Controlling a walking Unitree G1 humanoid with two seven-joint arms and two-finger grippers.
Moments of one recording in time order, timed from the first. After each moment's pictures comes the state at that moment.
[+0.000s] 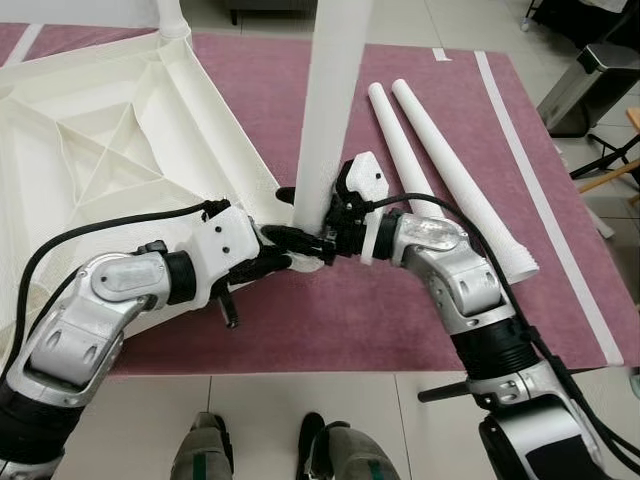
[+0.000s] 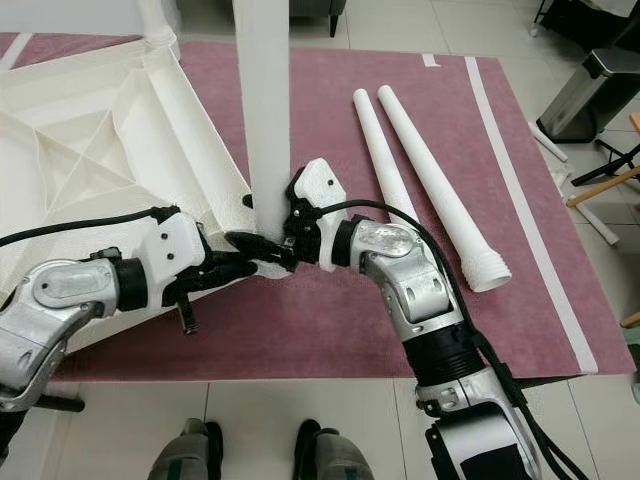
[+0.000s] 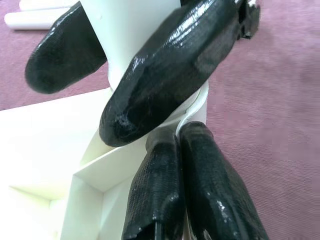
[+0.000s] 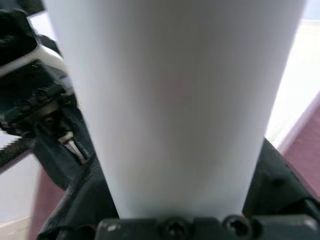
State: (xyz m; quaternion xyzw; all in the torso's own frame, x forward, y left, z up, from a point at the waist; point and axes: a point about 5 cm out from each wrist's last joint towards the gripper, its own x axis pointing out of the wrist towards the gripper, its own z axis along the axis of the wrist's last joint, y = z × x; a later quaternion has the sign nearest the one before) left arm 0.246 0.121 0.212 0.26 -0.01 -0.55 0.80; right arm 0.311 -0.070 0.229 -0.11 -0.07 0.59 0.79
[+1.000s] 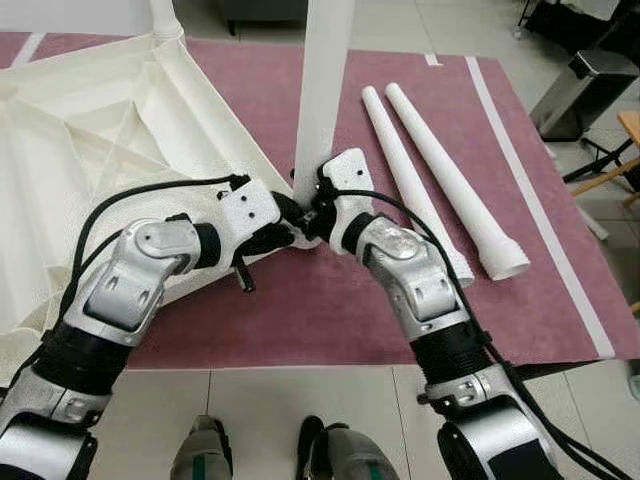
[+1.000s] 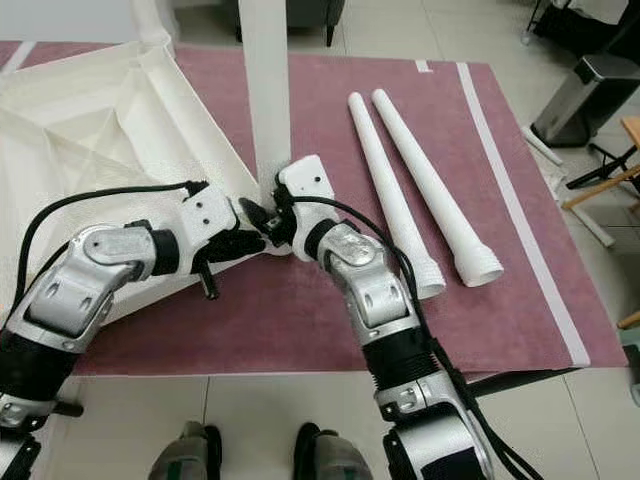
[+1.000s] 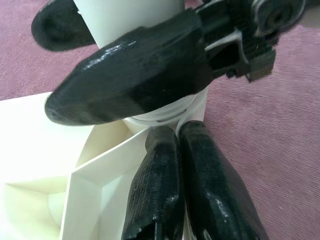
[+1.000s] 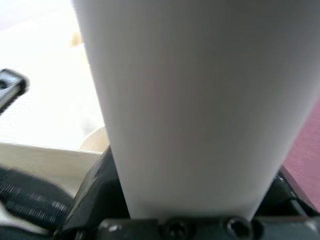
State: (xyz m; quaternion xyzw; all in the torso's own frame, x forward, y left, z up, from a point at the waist) left arm 0.316 0.099 0.210 0.27 0.05 -0.49 0.83; right arm 0.342 -0.045 0.207 -0.08 -0.05 0.30 0.95
